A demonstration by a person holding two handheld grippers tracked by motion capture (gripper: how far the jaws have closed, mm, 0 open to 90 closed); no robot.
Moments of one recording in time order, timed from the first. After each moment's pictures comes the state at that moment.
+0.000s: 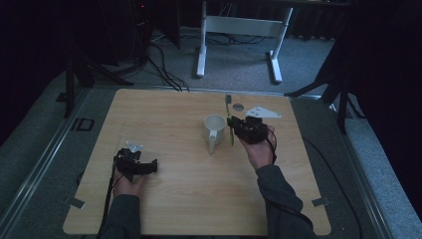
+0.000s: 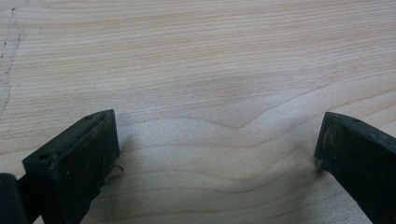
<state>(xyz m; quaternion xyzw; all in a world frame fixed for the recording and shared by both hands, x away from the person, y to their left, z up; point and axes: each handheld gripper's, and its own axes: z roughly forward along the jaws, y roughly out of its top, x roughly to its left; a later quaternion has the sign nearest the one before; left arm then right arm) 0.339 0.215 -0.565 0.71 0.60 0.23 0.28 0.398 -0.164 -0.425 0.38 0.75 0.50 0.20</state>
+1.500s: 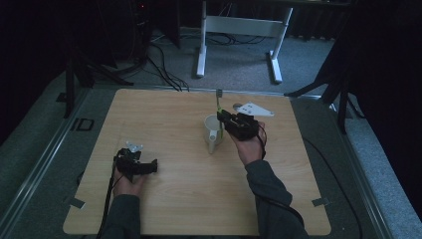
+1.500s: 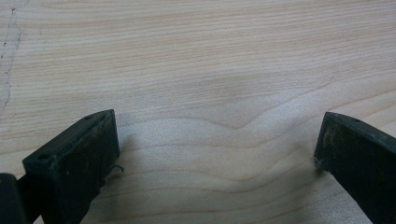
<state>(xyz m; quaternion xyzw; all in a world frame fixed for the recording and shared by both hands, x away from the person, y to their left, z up) 0.339 0.215 -0.565 0.71 0.60 0.23 0.28 0.402 -0.138 -0.419 0.35 0.73 0.55 0.21</state>
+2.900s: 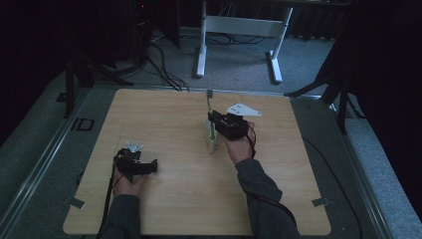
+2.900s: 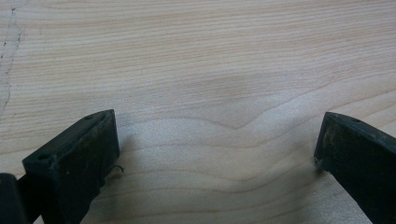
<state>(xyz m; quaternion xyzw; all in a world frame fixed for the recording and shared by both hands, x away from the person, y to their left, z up) 0.339 0.215 -0.565 0.71 0.60 0.23 0.28 0.410 -0.113 -0.433 0.34 0.73 0.55 0.20</state>
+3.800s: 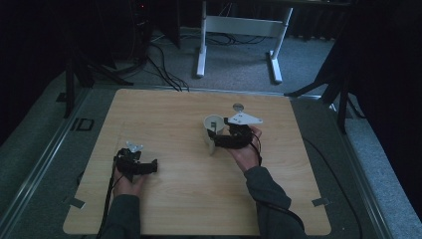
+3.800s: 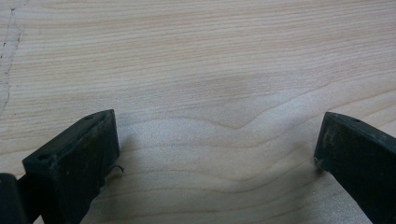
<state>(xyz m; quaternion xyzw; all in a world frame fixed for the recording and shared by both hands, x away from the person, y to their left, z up) 0.339 0.215 -0.565 0.71 0.60 0.23 0.28 0.400 -0.131 -0.455 0.33 0.77 0.50 0.20</state>
